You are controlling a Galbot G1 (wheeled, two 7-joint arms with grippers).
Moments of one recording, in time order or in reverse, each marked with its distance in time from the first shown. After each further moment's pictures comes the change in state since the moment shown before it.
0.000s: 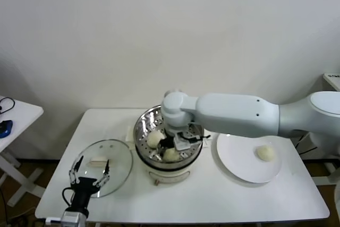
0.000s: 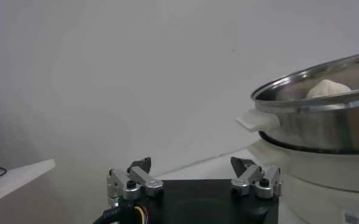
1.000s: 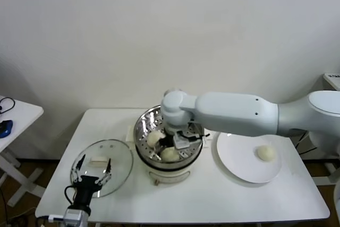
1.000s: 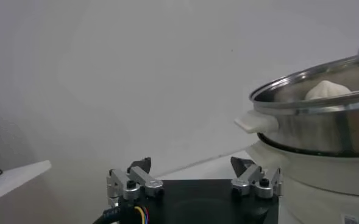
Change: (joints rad) left arm -0.016 -0.004 0.007 0.008 0.006 0.006 -0.001; right arm 0.016 -0.008 0.006 -0.013 0.015 0.015 0.013
